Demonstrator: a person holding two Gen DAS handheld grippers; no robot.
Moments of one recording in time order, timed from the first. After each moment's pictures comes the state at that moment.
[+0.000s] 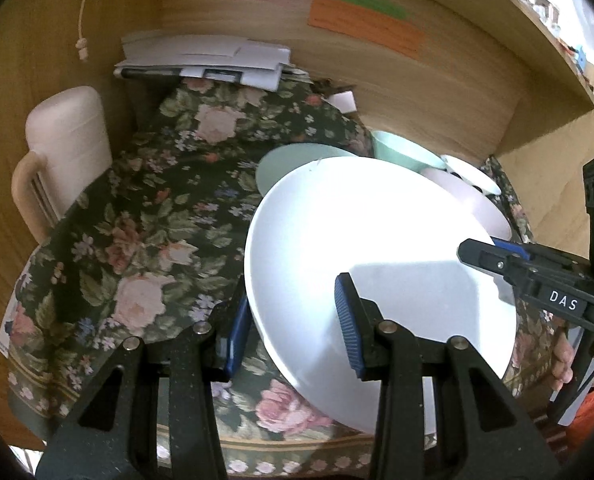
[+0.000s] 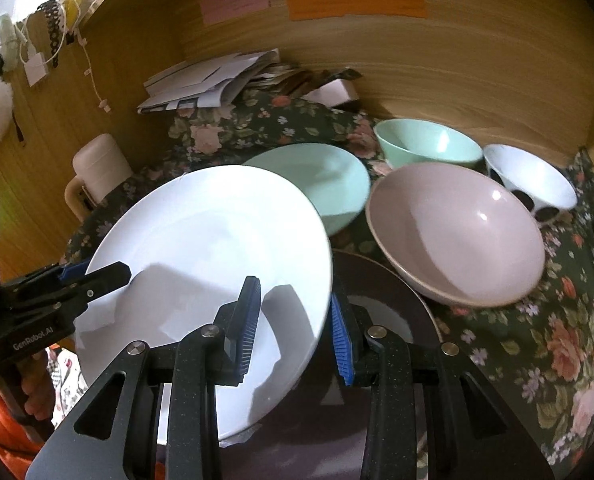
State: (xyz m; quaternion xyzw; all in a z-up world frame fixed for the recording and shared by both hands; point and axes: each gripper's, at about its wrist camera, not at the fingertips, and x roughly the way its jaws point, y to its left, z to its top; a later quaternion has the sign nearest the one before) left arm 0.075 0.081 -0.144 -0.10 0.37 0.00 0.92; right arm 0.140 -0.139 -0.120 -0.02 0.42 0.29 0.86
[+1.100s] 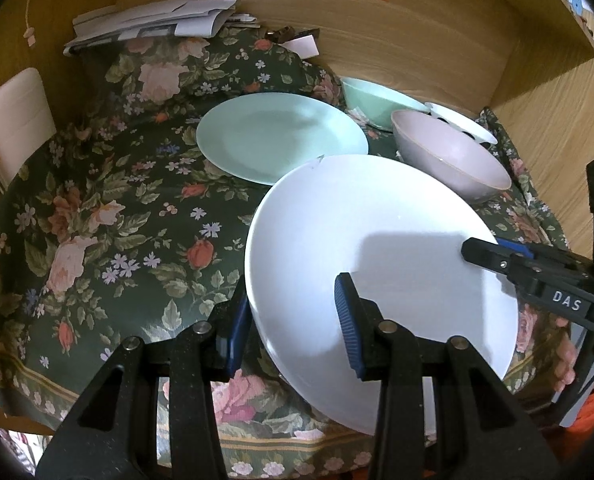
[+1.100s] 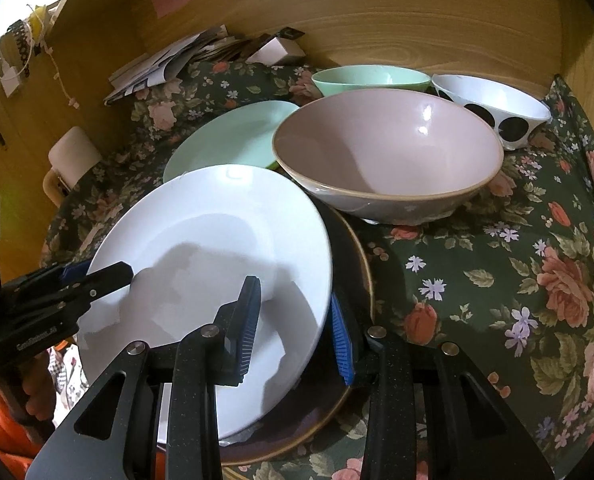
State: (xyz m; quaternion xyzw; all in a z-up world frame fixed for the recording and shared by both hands) left arm 0.095 0.022 -0.178 -0.07 0.42 -0.01 0.90; right arm 0.140 -0.191 -0.160 0.02 0.46 0.27 0.84
